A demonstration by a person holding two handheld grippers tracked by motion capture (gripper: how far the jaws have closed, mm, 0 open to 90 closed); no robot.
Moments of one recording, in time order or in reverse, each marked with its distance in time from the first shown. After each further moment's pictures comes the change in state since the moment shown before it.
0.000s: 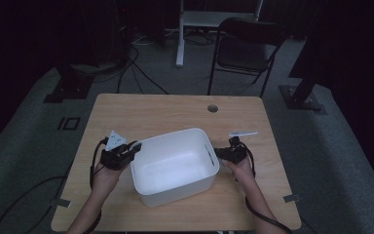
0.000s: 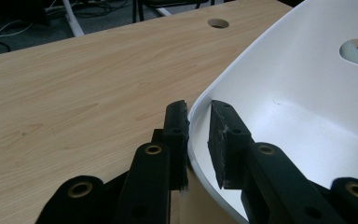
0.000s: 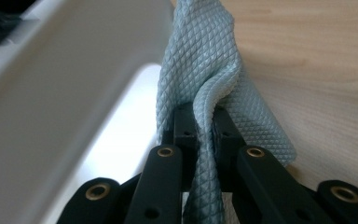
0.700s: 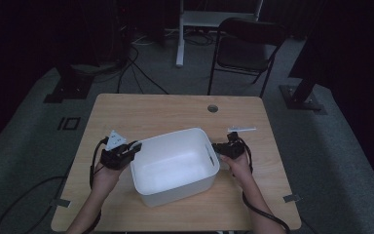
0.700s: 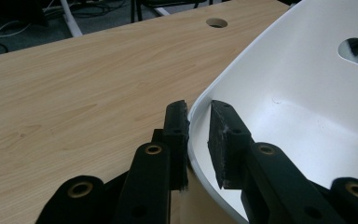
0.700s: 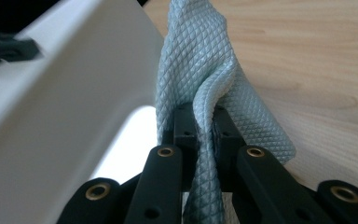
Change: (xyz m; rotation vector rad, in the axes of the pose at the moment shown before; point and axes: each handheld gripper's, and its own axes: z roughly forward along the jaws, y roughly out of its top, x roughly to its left) left arm 0.001 0.000 0.001 0.002 -0.006 0.006; right arm -0.001 0.014 0.006 -0.030 -0.013 0.002
